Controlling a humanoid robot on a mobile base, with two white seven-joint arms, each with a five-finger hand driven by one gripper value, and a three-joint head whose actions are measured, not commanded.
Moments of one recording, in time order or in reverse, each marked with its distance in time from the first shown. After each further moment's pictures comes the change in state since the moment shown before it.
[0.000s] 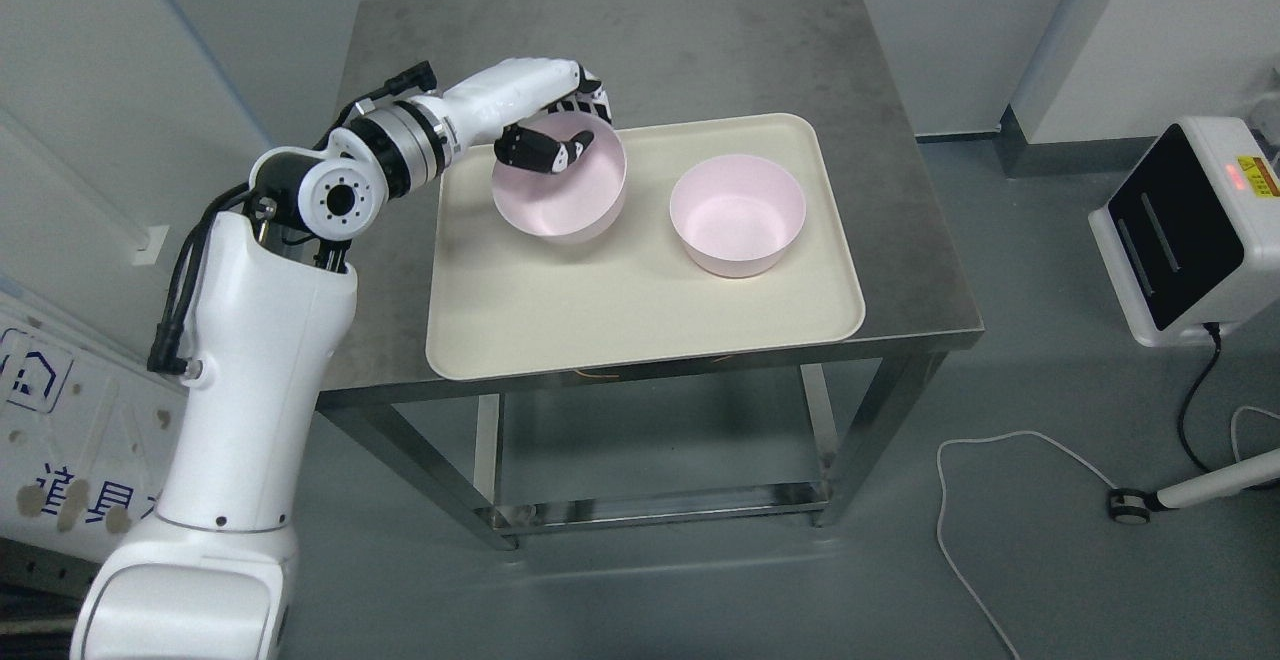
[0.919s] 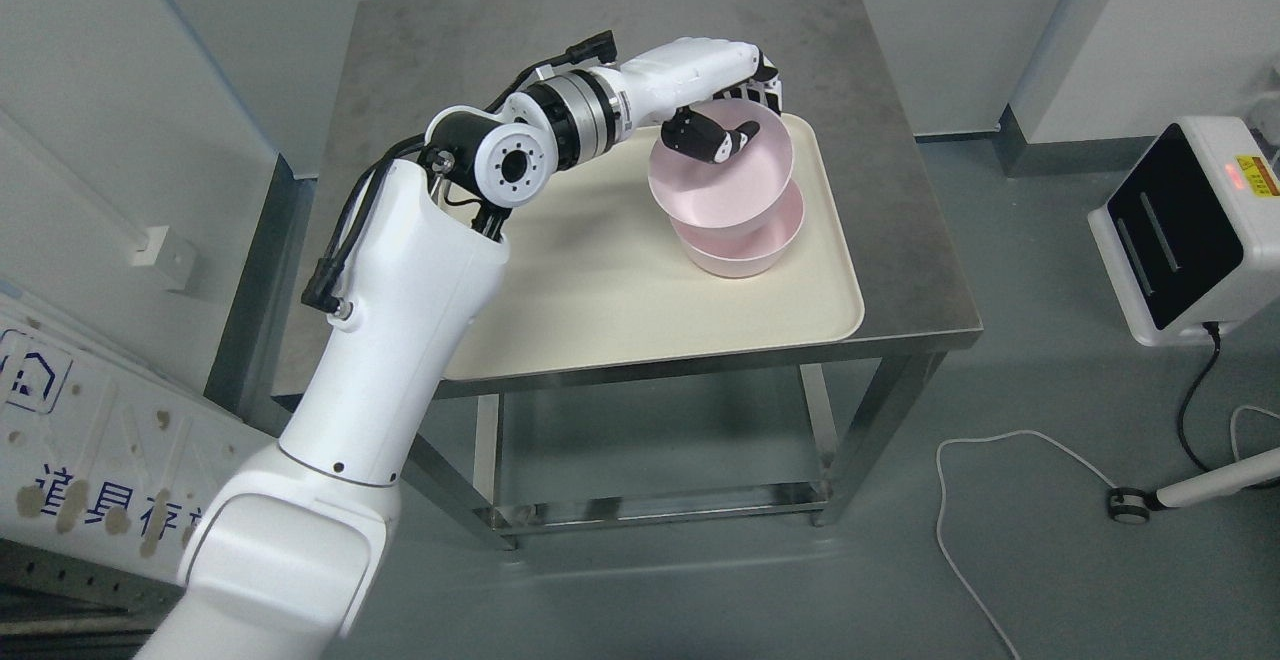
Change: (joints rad) left arm -0.104 -0.166 -0.218 0.124 0.005 0.026 0.045; right arm 0.000 0.000 0.000 0.000 0.000 0.000 0.000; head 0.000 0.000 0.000
